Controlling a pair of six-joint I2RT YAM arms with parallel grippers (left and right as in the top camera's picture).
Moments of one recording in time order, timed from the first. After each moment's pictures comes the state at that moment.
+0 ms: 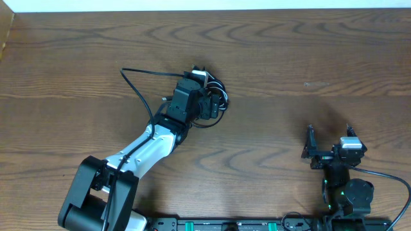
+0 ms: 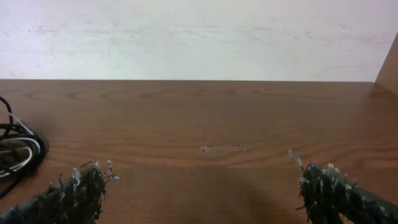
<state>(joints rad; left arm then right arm) -0.44 1.61 0.79 0.11 0.02 -0.25 0.01 0.01 0.01 -0.07 0.01 0.01</state>
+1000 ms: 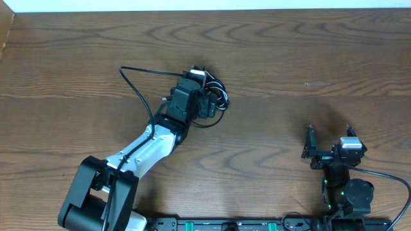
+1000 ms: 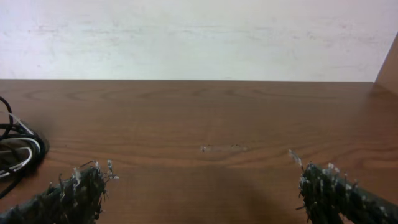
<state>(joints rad) -0.44 1.61 0.79 0.10 -0.07 -0.20 0.01 0.01 0.01 -0.07 0.01 0.01</state>
